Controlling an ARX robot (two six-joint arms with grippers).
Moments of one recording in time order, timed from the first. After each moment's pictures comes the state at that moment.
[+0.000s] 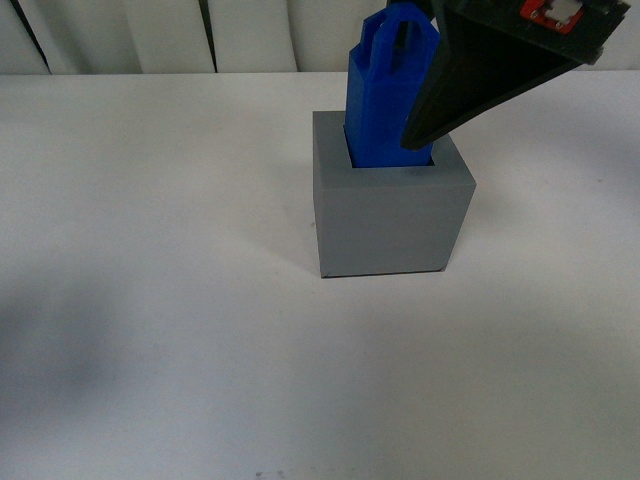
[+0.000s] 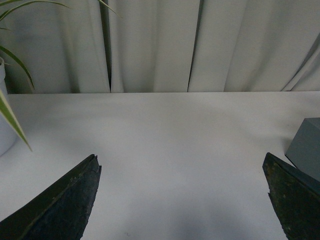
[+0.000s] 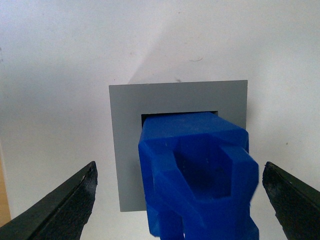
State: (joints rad) left arm 0.00 0.00 0.02 0.00 0.00 0.00; right arm 0.39 2.05 1.92 -1.21 -0.31 -1.22
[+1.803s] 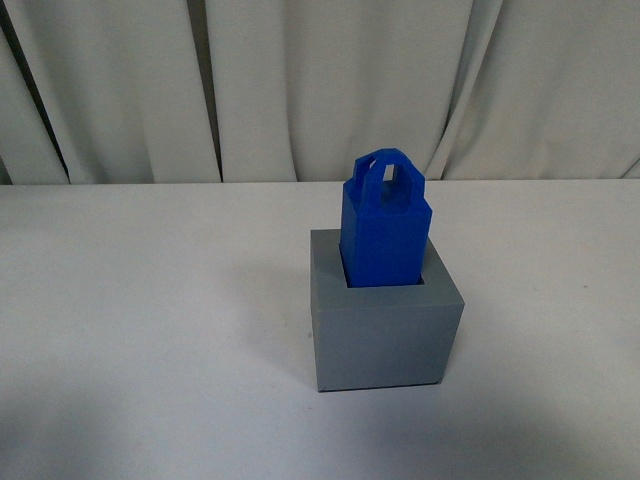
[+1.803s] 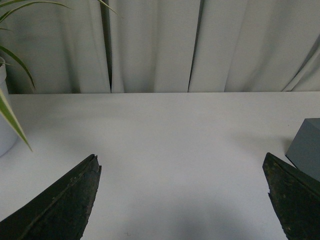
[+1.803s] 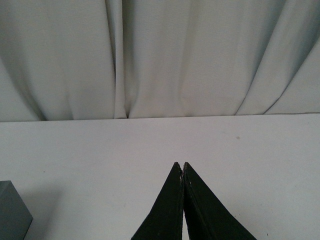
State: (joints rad) left arm 0.00 0.00 0.02 0.00 0.00 0.00; right arm 0.00 1.05 0.26 0.78 0.00 -0.02
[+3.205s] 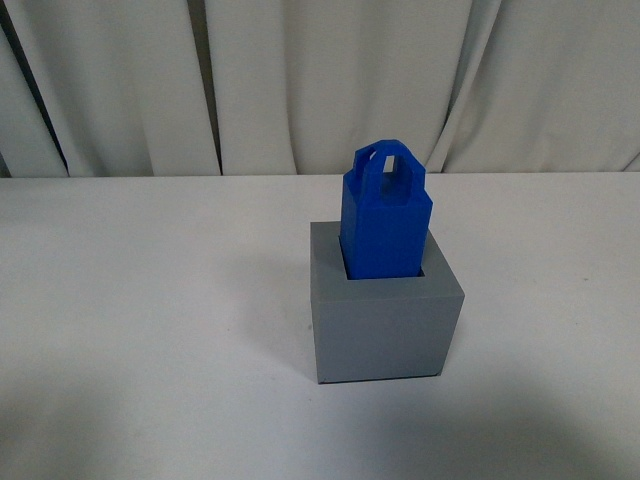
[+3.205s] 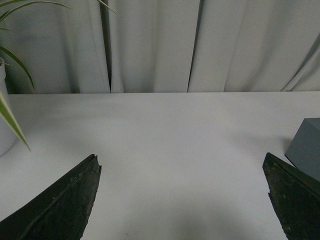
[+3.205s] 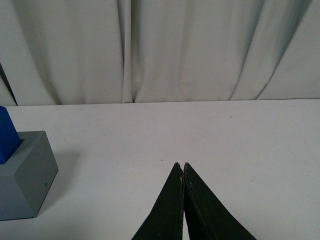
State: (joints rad) left arm 0.00 0.00 0.02 0.00 0.00 0.00; right arm 0.00 0.34 0.01 0.34 0.00 -0.01
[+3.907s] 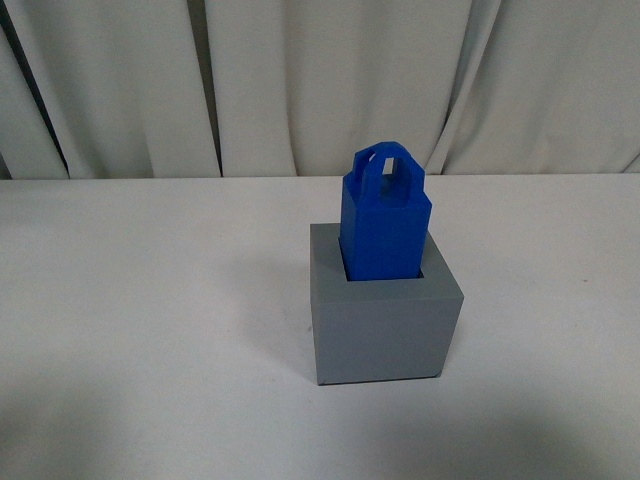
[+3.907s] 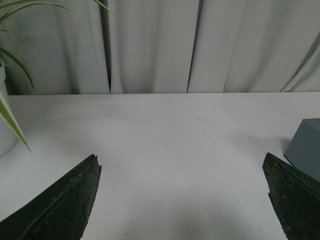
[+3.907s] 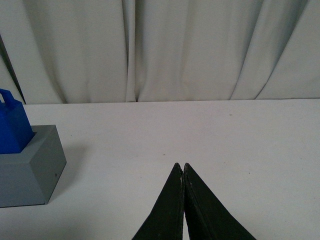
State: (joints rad) left arm 0.00 0.00 0.02 0.00 0.00 0.00; right arm 0.00 0.01 0.01 0.01 0.00 -0.01
